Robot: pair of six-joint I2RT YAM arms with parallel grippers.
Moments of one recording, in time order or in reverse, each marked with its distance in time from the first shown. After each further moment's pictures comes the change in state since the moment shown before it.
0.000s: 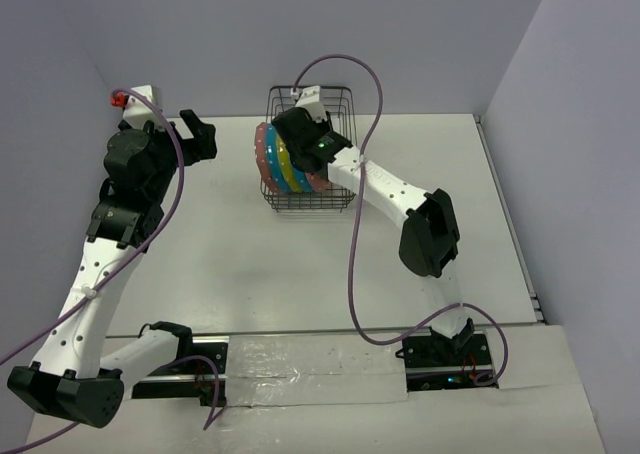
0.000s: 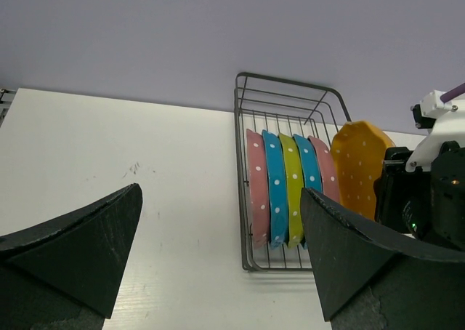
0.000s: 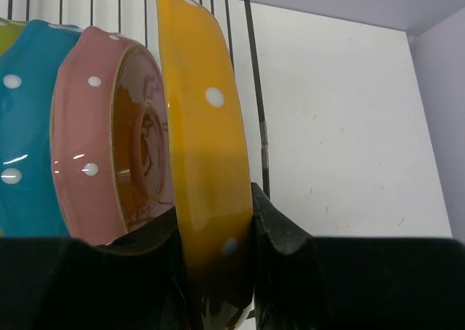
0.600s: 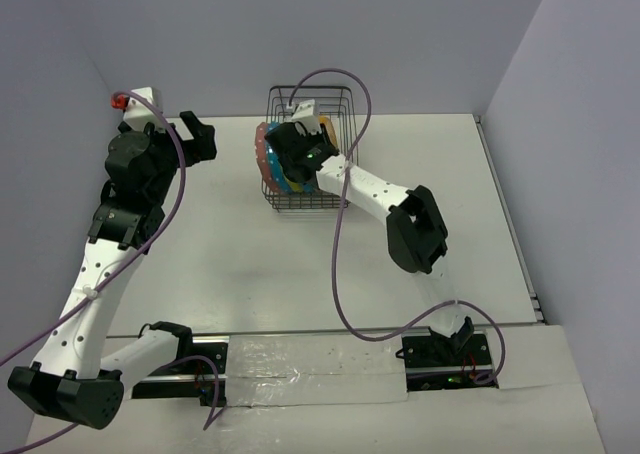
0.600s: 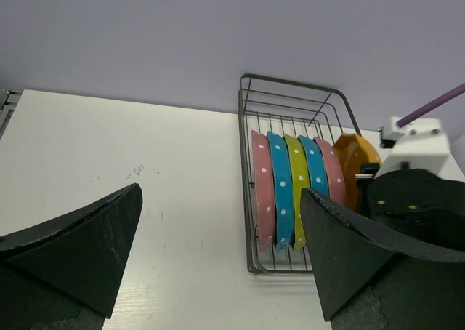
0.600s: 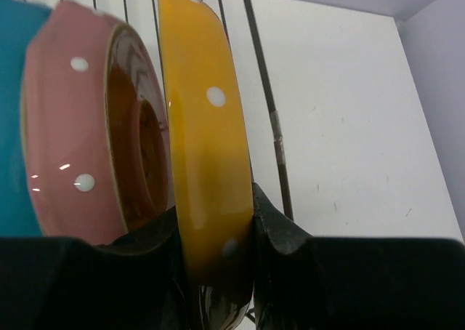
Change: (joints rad) left arm 0.000 -0.006 -0.024 0.024 -0.010 0.008; right arm 0.021 0.063 -0.050 0.087 0.123 0.039
